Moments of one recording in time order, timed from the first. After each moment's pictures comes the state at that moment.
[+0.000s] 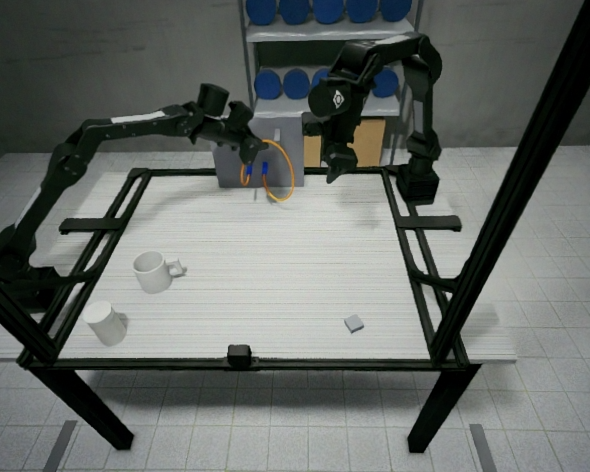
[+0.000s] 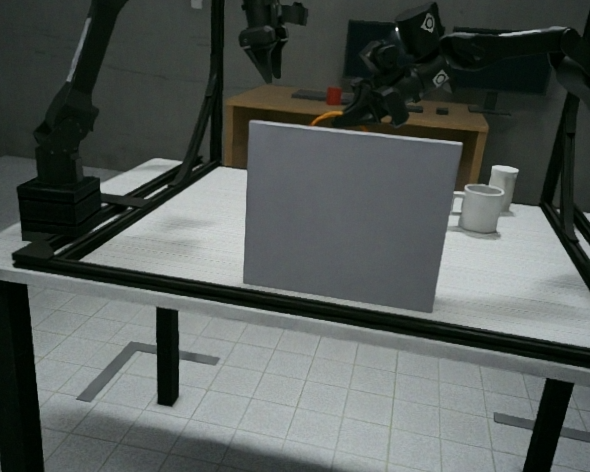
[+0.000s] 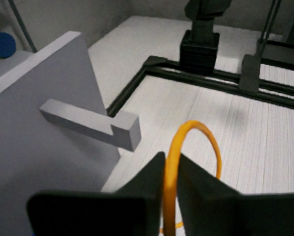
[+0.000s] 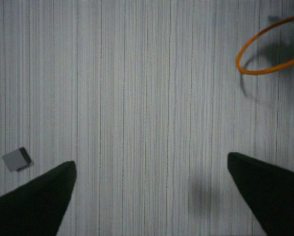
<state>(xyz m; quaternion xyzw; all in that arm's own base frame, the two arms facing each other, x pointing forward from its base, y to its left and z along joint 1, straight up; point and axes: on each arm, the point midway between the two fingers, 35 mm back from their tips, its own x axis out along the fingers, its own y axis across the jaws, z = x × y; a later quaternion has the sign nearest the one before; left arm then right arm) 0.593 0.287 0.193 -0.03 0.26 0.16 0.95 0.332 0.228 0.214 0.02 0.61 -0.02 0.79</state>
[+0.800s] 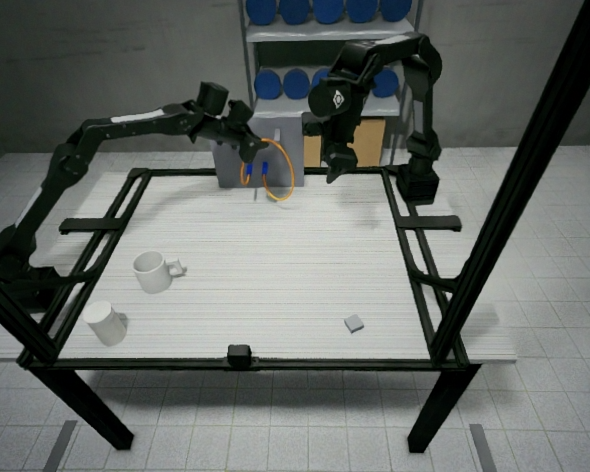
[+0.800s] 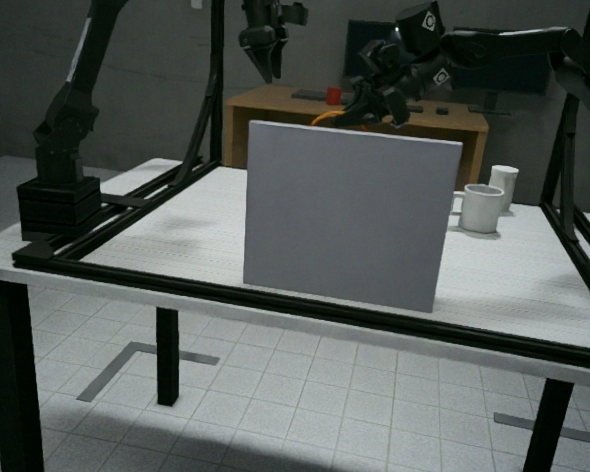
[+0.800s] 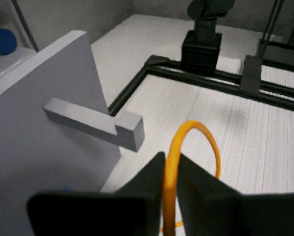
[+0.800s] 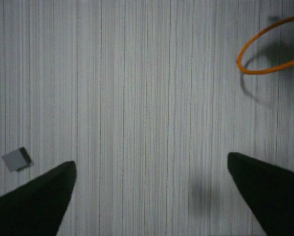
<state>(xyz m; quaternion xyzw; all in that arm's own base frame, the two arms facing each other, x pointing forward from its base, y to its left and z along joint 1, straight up) 0.592 0.290 0.195 -0.03 0.26 0.17 0.95 0.332 0.228 0.214 0.02 0.61 -0.02 0.79</state>
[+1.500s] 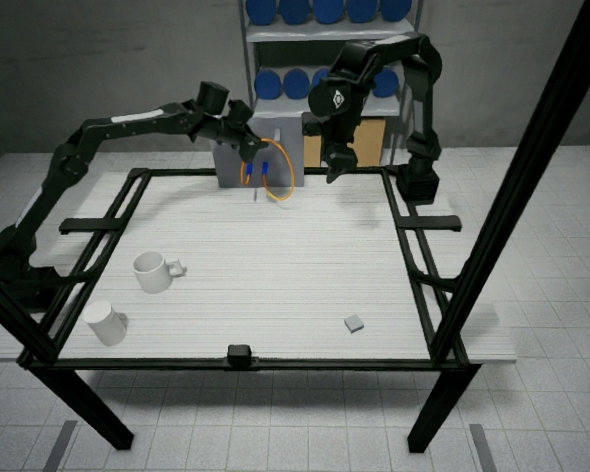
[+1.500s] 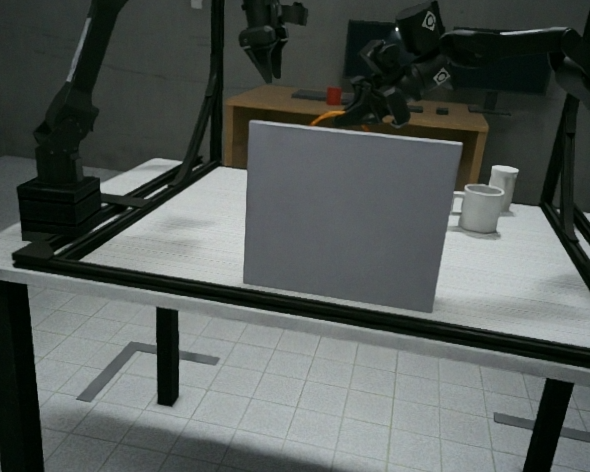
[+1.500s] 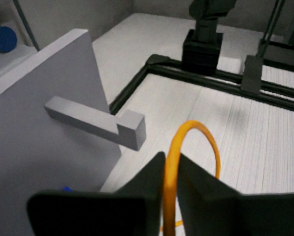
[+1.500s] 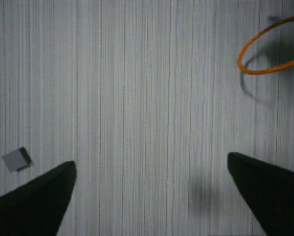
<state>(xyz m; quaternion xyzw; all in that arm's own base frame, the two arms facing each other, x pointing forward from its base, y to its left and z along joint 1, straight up) 0.592 0.291 0.195 -0.04 0.26 0.17 0.95 0.332 0.228 0.214 0.02 0.61 -0.02 0.79</state>
